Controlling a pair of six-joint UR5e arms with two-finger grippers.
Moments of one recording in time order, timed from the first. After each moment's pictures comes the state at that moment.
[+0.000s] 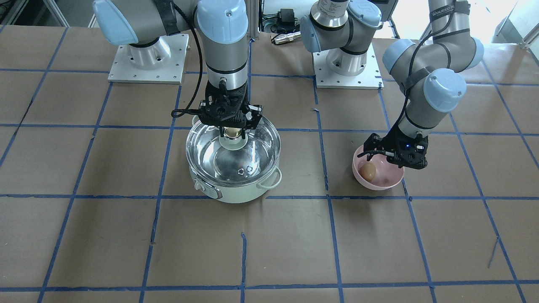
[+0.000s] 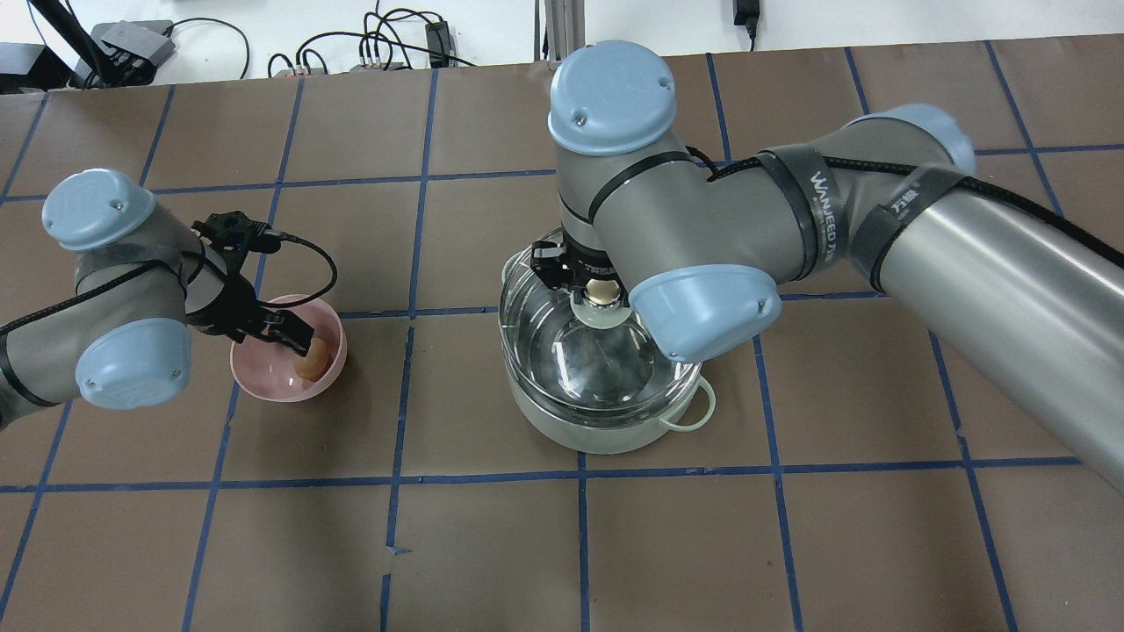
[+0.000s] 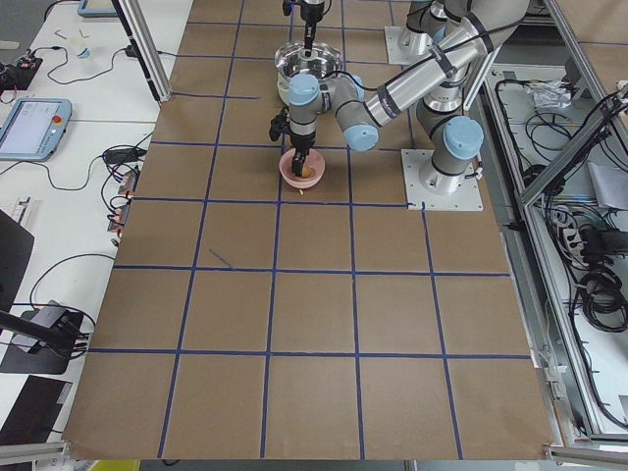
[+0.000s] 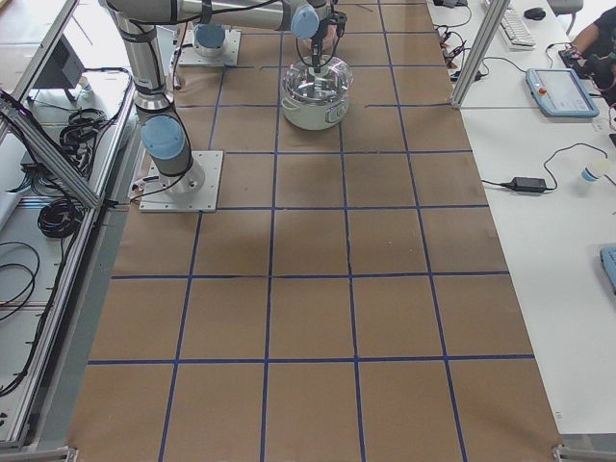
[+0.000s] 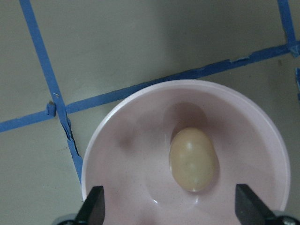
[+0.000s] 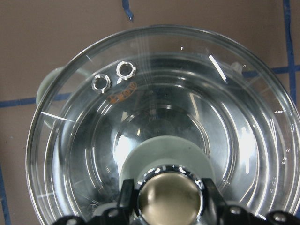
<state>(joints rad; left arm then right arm) -1.26 -1.69 -2.13 -0.88 1.56 0.55 1.97 -1.41 1.70 -1.95 -1.59 0.51</state>
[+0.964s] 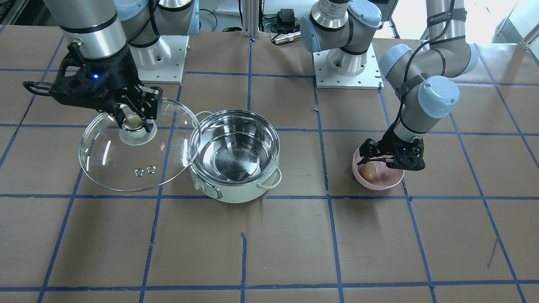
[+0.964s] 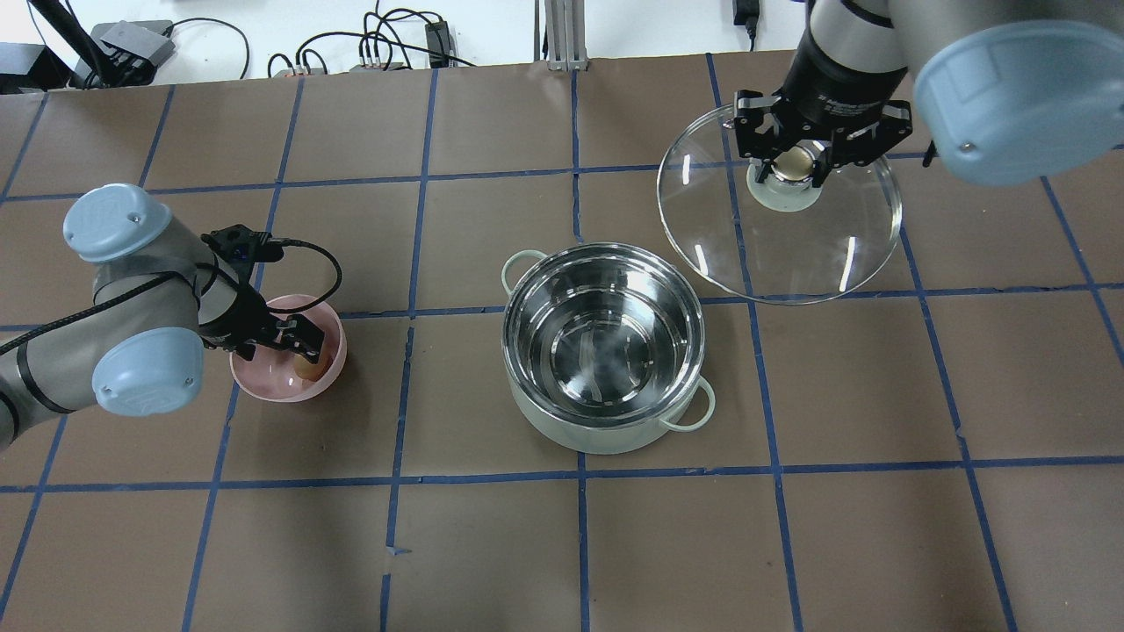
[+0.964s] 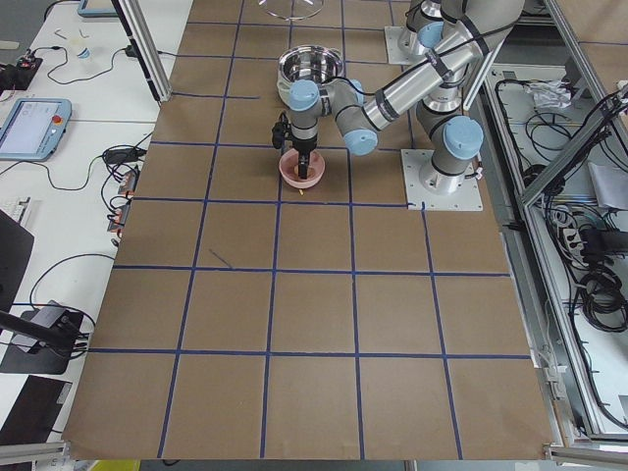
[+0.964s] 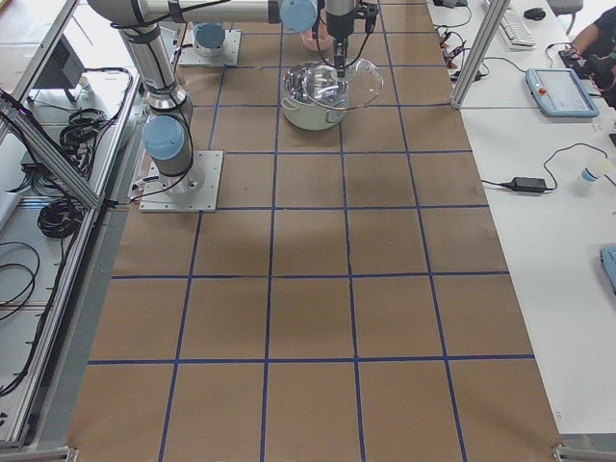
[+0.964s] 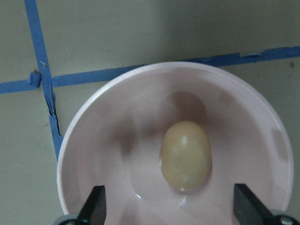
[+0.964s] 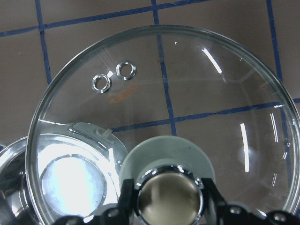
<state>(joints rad) -1.26 -1.73 -2.15 -0.85 1.56 0.40 1.61 -1.54 1.58 -1.73 -1.58 0.19</state>
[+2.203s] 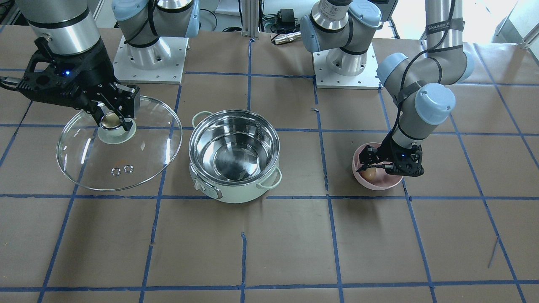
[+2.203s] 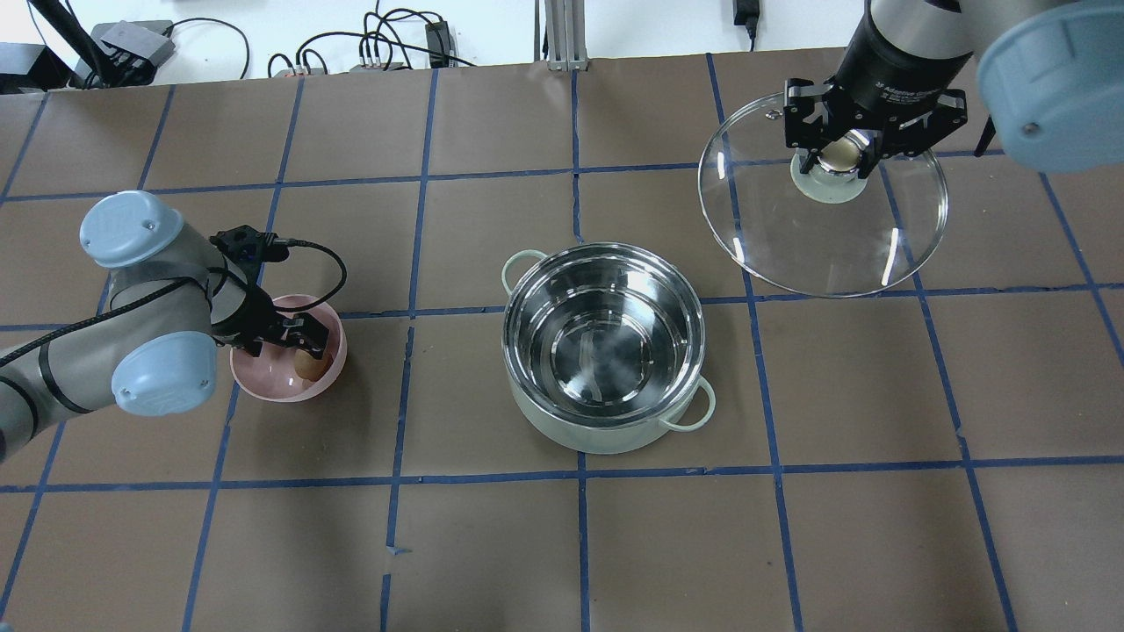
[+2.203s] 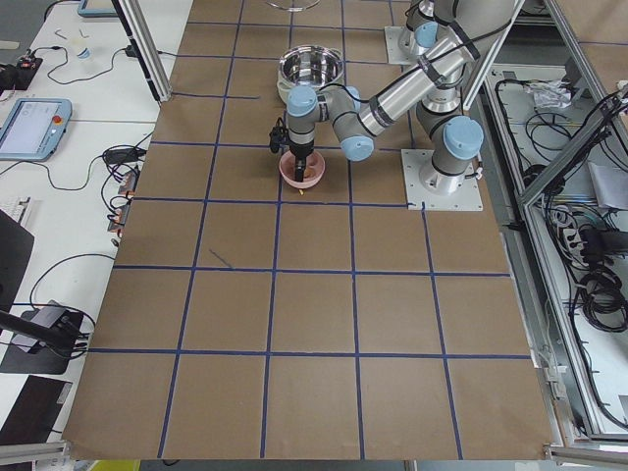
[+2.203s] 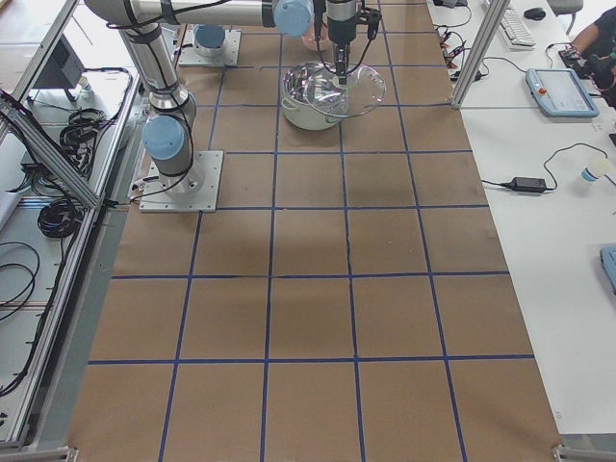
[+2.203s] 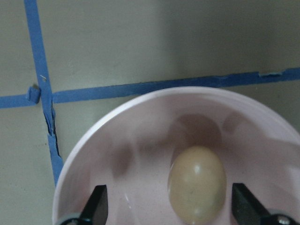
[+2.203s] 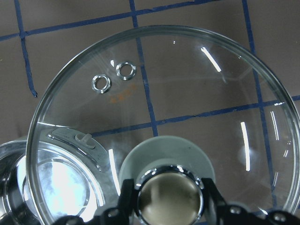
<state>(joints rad) -1.26 -1.77 -2.16 -0.78 1.56 0.39 1.56 -1.56 1.58 -1.71 -1.59 0.16</state>
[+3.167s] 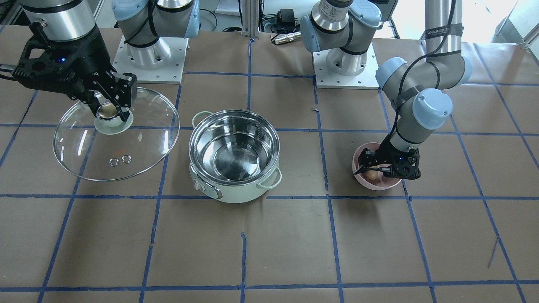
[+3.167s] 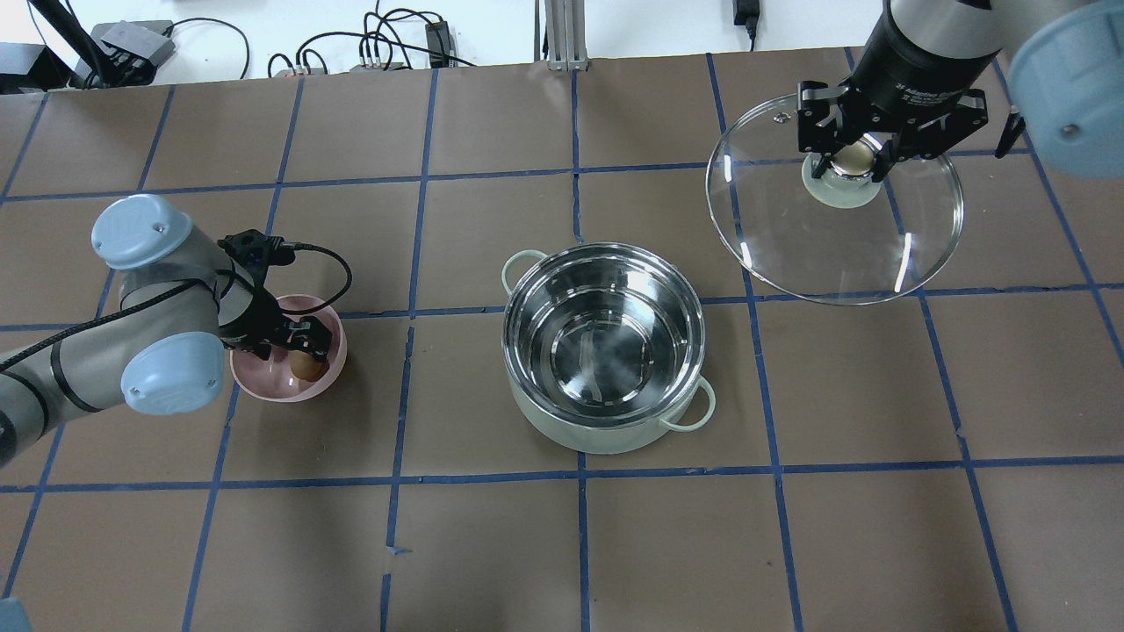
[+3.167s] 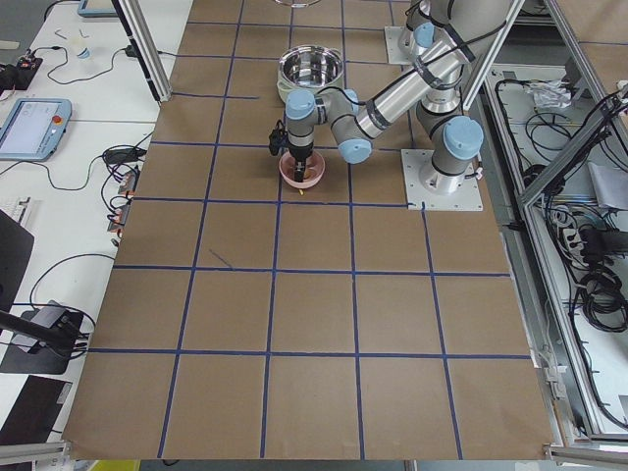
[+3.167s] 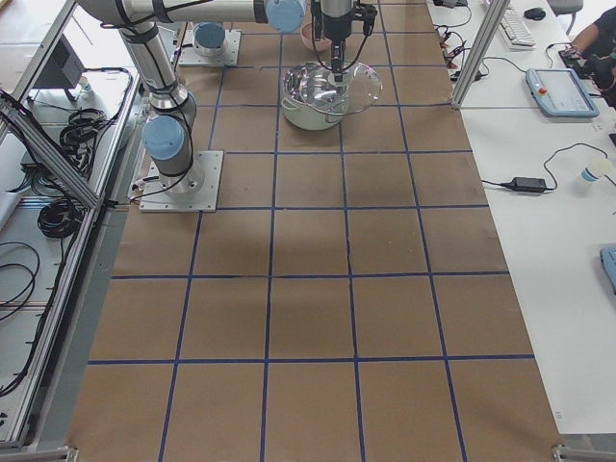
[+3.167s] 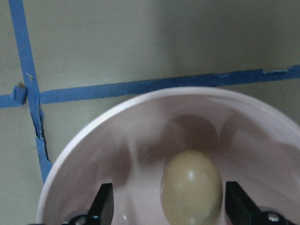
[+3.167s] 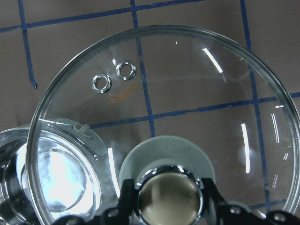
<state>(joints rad) -1.27 -1.80 -2.16 -0.76 1.56 0.39 1.55 -1.59 1.58 -1.68 -1.58 0.12</state>
